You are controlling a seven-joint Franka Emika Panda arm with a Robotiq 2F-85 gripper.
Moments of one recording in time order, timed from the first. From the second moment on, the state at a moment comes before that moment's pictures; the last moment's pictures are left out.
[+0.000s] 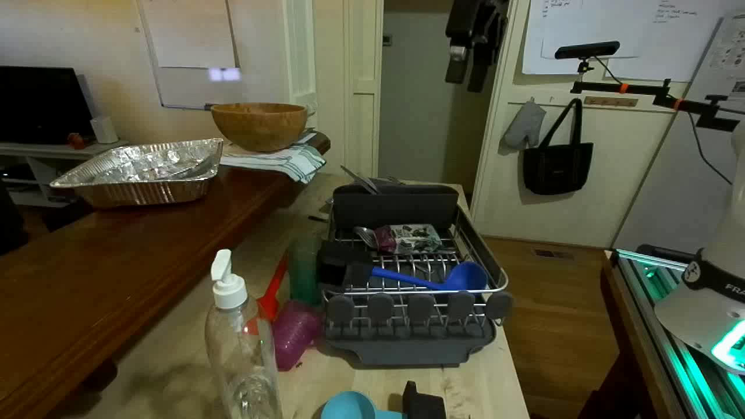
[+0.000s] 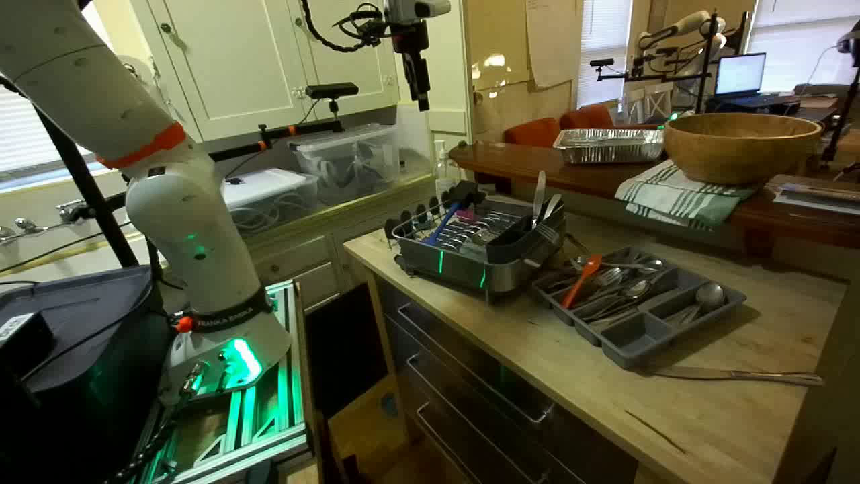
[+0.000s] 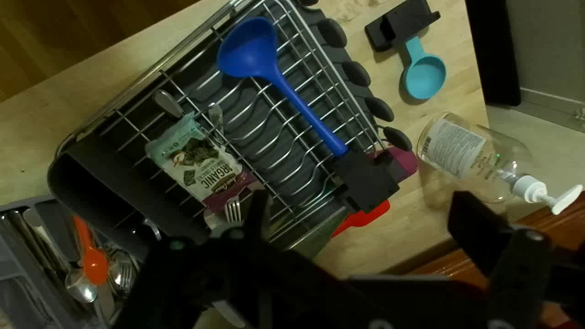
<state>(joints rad) 0.08 -0.35 0.16 -2.16 0.19 1.94 0.34</state>
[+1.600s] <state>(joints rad) -0.05 -0.04 0.06 -2.02 -0.19 2.22 0.49</state>
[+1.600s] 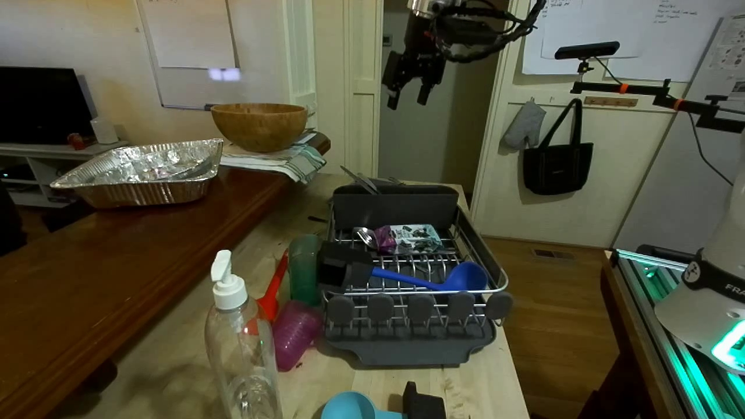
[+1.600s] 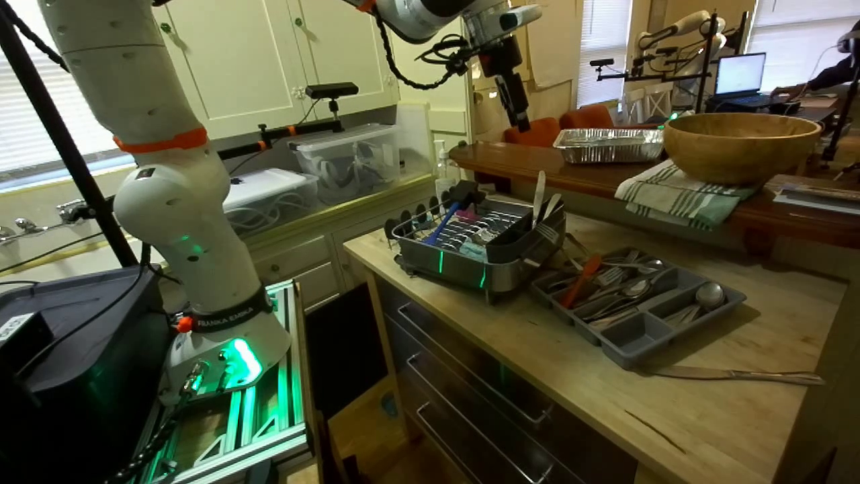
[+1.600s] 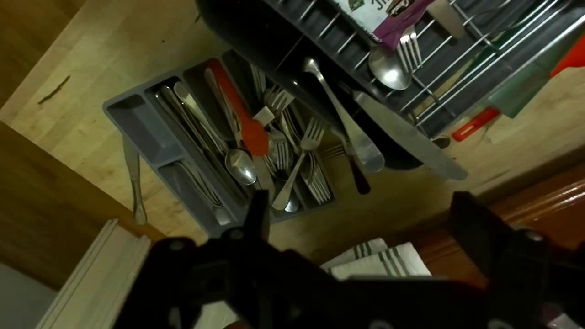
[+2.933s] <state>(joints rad) 0.12 0.25 0.05 -1.92 -0.52 2.22 0.77</state>
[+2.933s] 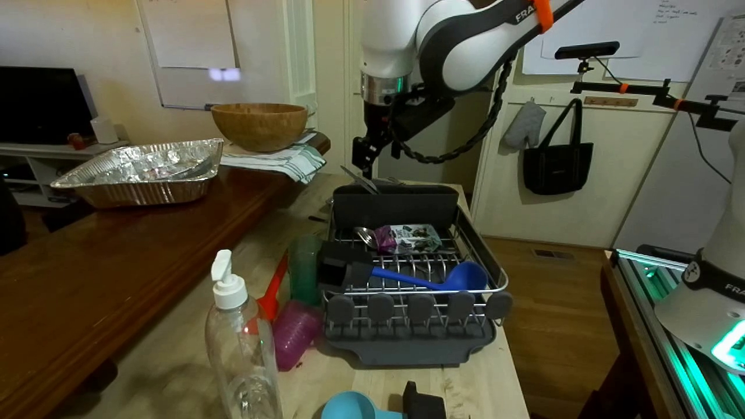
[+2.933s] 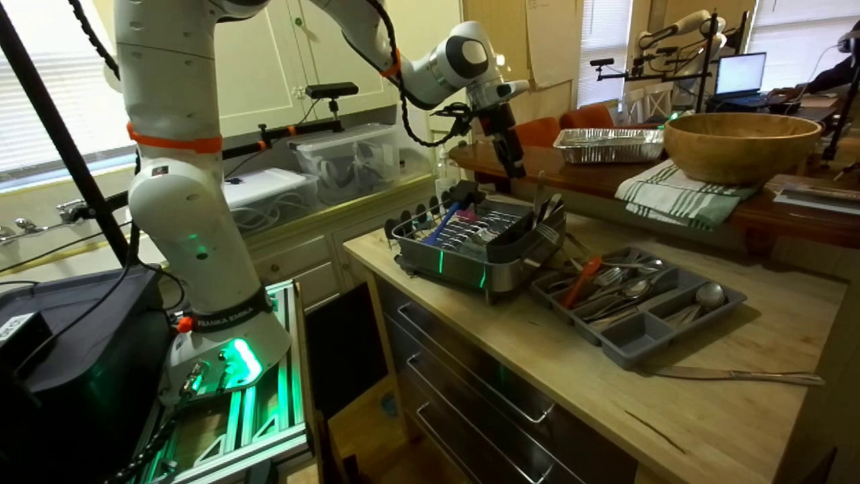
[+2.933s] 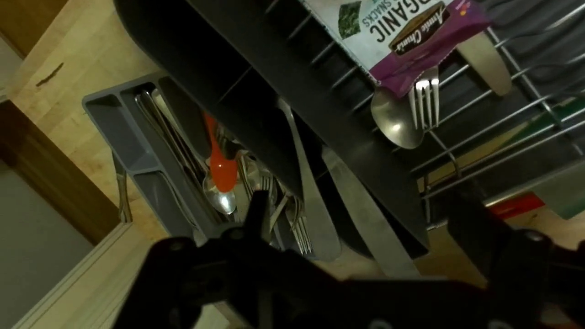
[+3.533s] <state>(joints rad) 0.21 0.42 -0.03 -1.73 -0.62 2.22 0.93</state>
